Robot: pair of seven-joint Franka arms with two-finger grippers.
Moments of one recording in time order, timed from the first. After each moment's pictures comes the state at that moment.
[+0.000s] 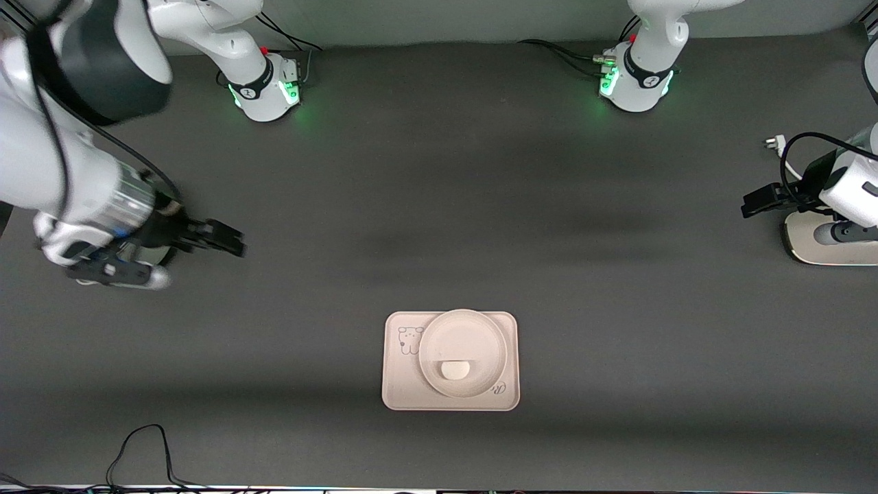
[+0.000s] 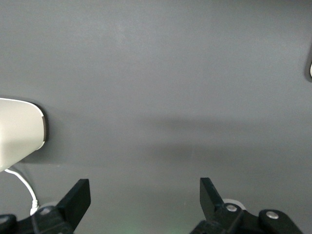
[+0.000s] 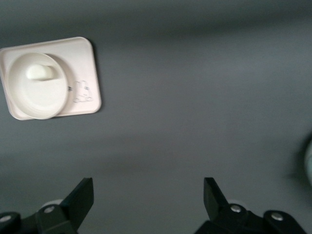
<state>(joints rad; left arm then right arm) 0.10 -0.01 -0.05 -1.81 -0.02 1.70 -0.04 0.27 0.18 -0.09 -1.46 0.11 1.64 0.29</state>
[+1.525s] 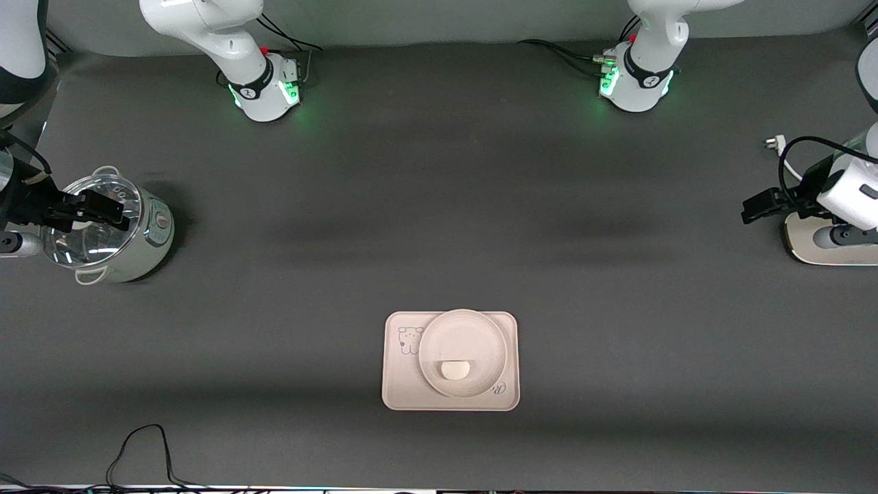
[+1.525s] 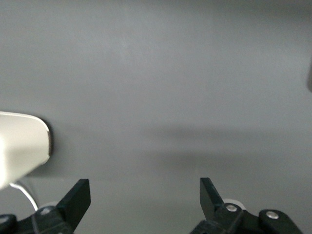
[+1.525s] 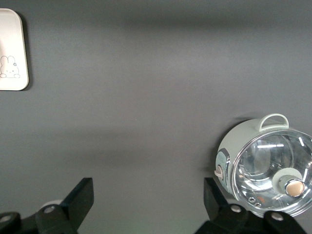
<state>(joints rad) 0.09 -0.01 -0.06 -1.83 0.02 1.80 -0.04 0.19 0.09 -0.23 -1.53 0.01 1.57 -0.03</state>
